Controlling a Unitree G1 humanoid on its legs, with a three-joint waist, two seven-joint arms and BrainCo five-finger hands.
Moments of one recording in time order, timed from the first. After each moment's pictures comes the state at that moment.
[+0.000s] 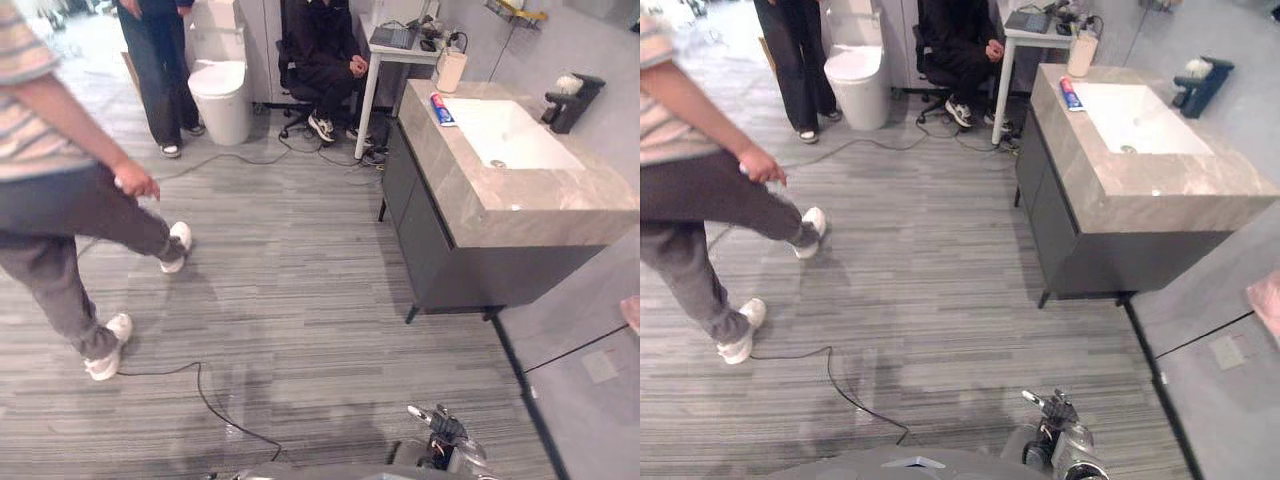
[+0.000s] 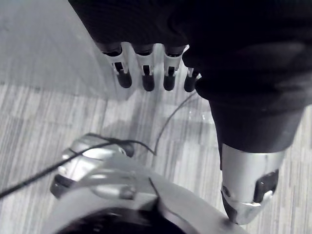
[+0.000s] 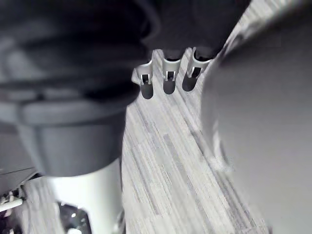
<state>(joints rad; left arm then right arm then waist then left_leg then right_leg) 0.15 0.14 0.16 1.18 -0.09 -0.11 0.04 -0.04 -0.05 -0.29 1.19 0.19 -0.08 -0.02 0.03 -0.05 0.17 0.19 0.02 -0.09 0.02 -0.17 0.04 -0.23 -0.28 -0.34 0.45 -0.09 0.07</state>
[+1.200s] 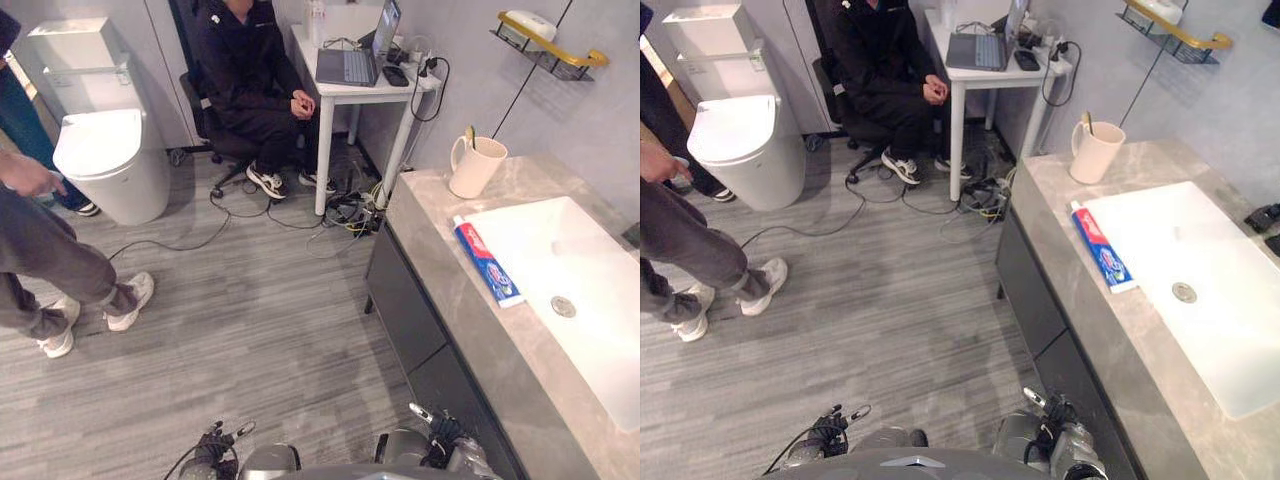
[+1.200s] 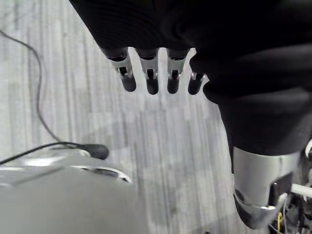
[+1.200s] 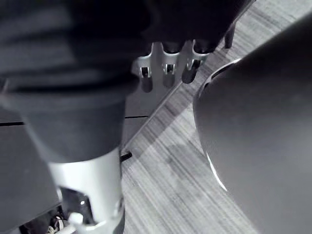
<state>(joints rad) 0.07 0.15 0.12 1.09 -0.10 -0.12 0.05 -0.04 -0.04 -0.31 1.15 0.26 -0.09 -0.01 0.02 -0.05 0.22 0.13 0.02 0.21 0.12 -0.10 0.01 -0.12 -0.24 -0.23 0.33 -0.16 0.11</state>
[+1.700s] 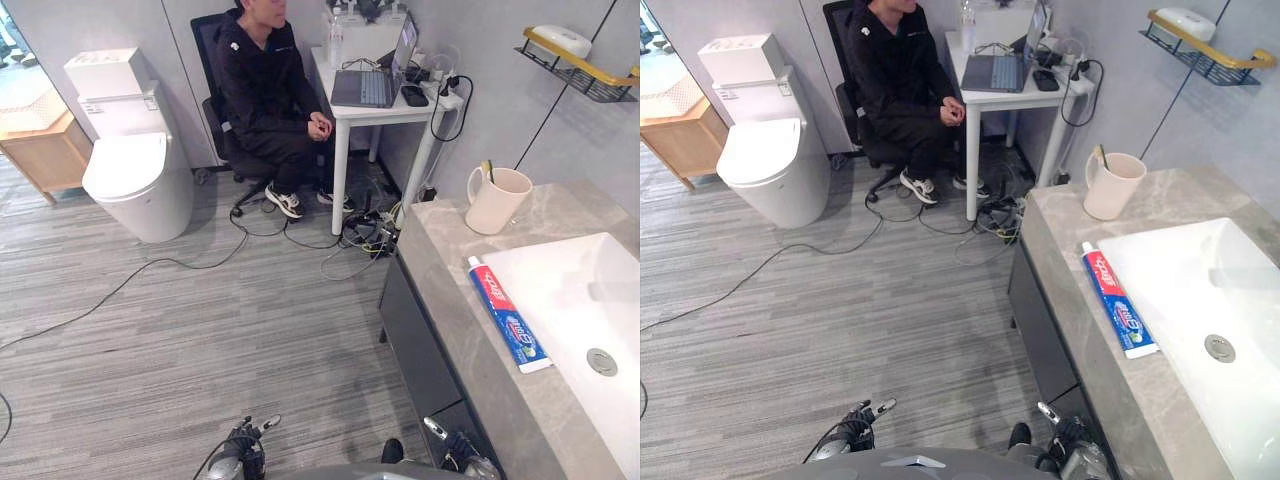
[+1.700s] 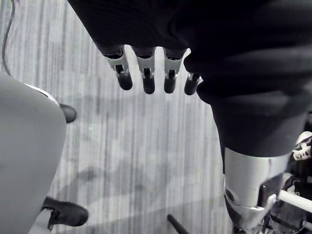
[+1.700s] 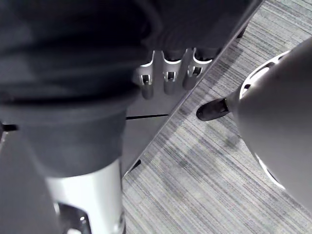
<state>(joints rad) 0.04 0.05 0.14 1.14 -0.10 -0.12 0.03 0.00 -0.07 -0.37 1.19 0.34 -0.06 0.00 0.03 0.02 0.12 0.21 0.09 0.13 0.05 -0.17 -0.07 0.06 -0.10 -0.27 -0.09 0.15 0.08</state>
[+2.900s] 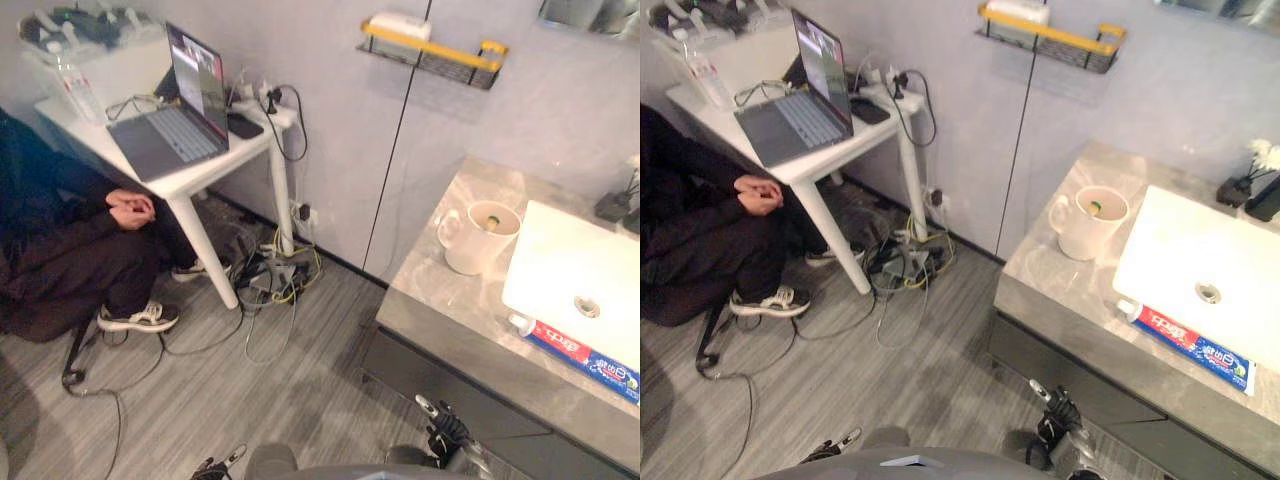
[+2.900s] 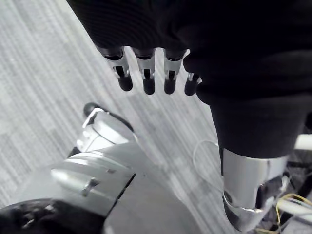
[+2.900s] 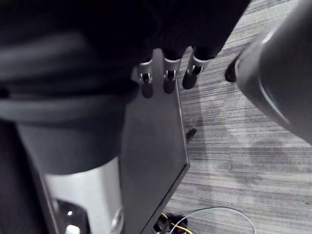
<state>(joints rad) 0.12 0.08 0.30 1.19 -0.14 -0.11 0.05 0.00 -0.06 -0.17 1.10 0.54 -0.12 0.02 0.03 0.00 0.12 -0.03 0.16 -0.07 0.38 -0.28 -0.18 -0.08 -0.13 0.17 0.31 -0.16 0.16</state>
